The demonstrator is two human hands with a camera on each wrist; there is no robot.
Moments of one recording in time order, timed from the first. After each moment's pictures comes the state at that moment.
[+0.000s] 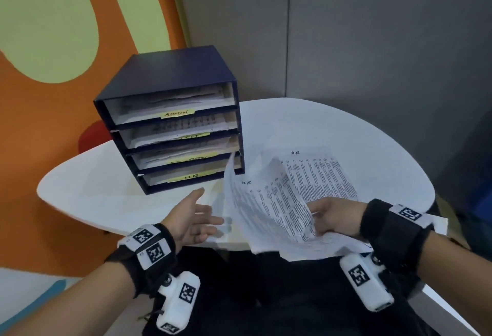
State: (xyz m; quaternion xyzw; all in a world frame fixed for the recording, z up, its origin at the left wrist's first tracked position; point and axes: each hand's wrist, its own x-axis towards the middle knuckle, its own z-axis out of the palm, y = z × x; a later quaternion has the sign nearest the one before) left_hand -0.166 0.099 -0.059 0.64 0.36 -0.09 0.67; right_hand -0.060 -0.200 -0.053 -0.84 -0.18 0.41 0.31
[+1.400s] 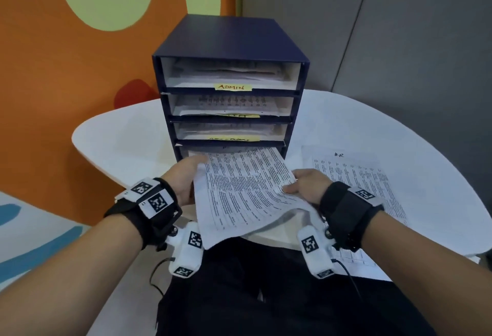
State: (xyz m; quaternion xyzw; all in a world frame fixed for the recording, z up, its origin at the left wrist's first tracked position) left_hand -0.169 0.169 -0.035 0.61 0.37 -0.02 0.70; right_hand -0.034 -0.054 -0.058 -0.88 -0.12 0.31 0.34
